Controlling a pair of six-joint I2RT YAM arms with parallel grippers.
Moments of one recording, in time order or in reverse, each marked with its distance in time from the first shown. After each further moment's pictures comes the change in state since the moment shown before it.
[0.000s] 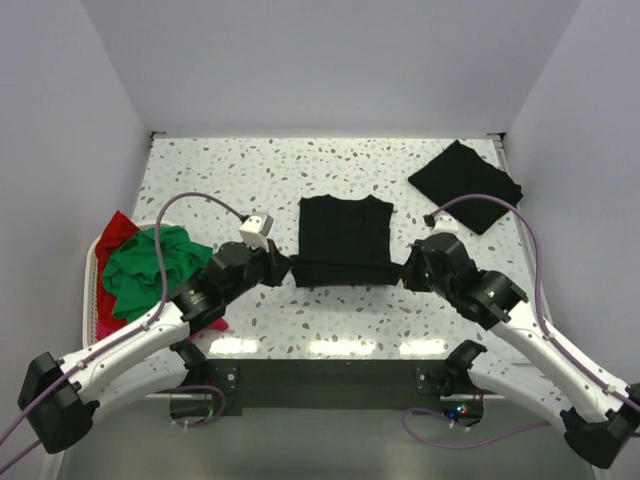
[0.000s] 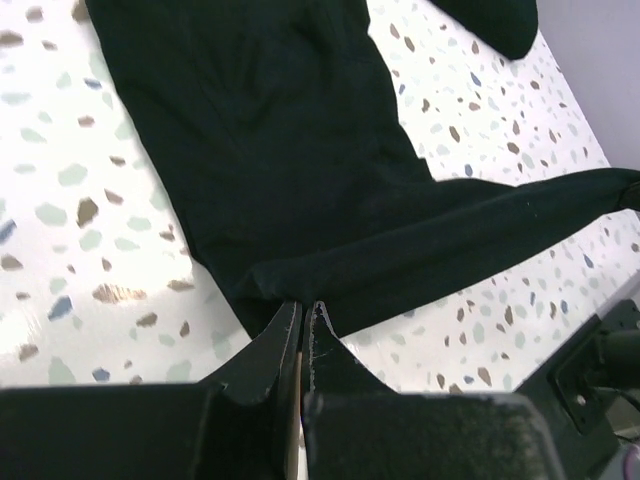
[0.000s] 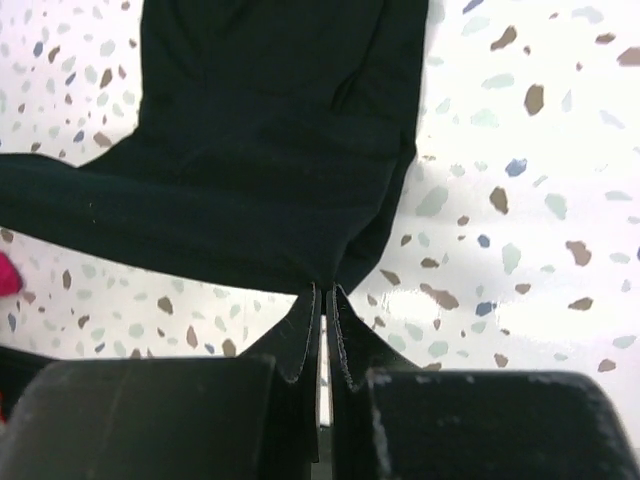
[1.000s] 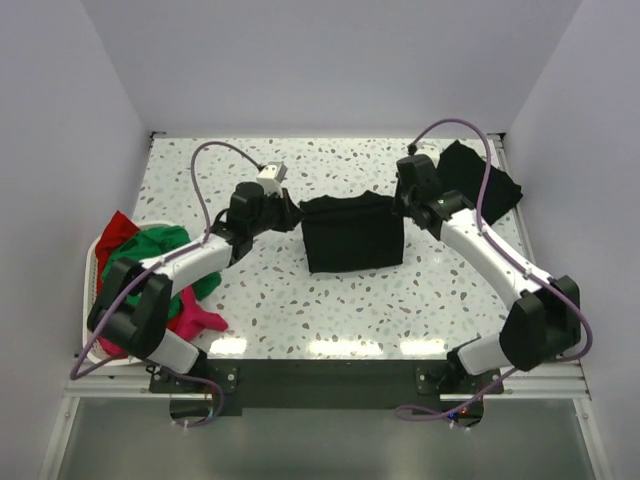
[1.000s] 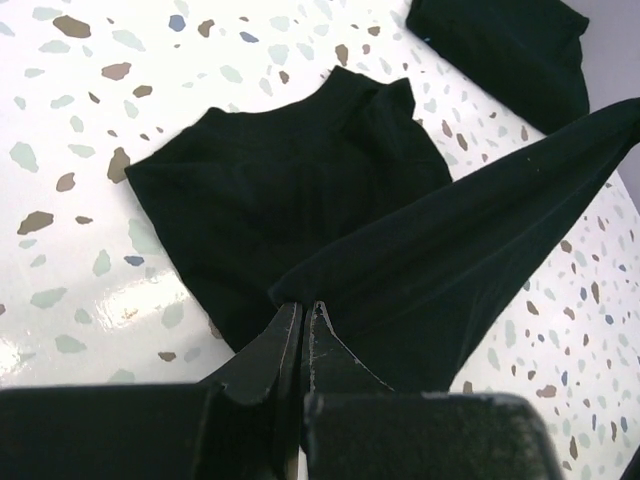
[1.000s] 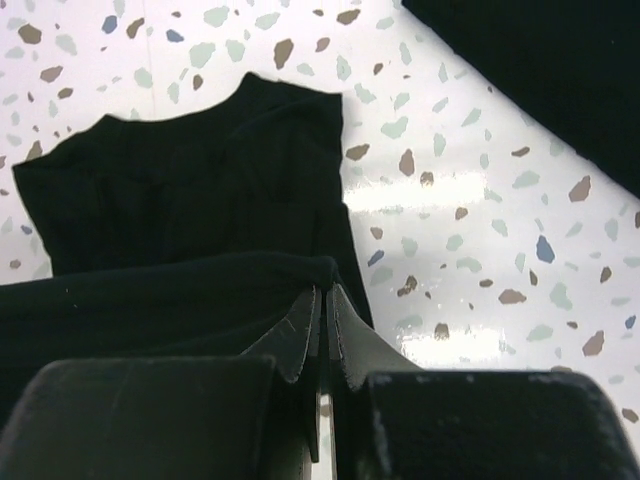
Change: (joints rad) left arm 0.301 0.649 0.302 0.342 0.292 0.118; right arm -0.259 0.647 0.385 0.260 0.131 -0.241
